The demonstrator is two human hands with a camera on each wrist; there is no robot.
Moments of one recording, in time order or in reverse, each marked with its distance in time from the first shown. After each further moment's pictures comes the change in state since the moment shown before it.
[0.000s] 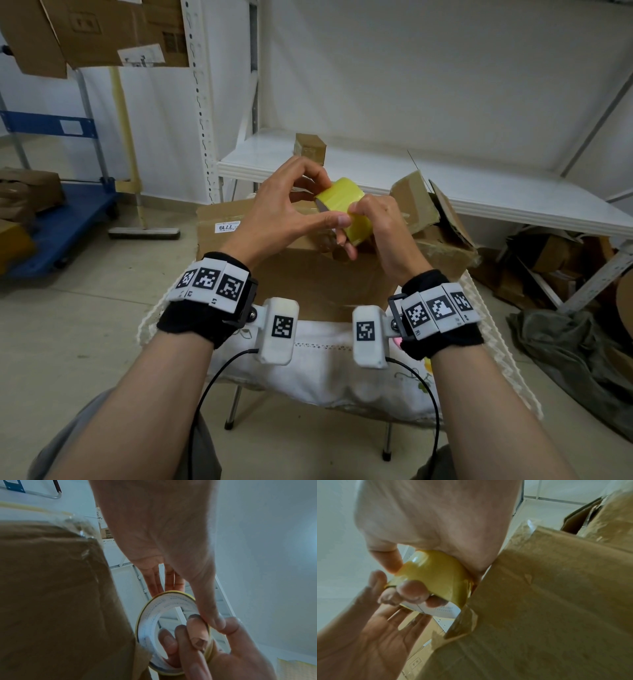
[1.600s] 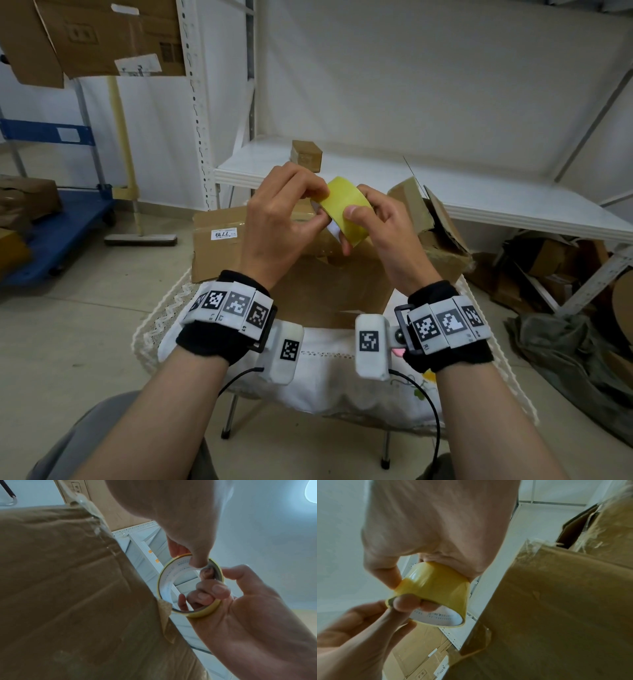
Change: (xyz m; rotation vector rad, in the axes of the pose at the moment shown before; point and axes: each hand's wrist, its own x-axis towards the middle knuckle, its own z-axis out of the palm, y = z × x) left_hand -0.002 -0.003 0.021 0.402 0.432 0.472; right_hand -0.001 -0.005 -0.008 0.016 0.030 -0.077
